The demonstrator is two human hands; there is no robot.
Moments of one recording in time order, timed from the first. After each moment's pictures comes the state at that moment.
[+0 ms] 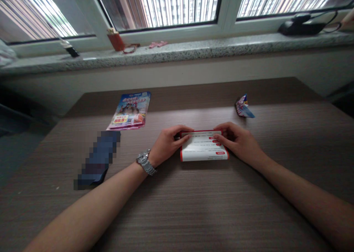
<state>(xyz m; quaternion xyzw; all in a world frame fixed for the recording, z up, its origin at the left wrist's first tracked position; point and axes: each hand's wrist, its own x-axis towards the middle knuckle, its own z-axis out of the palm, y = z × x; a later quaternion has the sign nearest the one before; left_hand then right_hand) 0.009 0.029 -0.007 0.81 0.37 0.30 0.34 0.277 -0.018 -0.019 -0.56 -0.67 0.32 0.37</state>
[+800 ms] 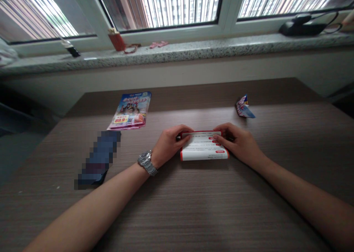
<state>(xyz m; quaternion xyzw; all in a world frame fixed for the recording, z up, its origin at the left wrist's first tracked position) 0.011 0.027 -0.009 0.82 0.38 0.30 0.30 0.275 -0.018 -0.018 -0.56 -0.70 0.28 0.35</state>
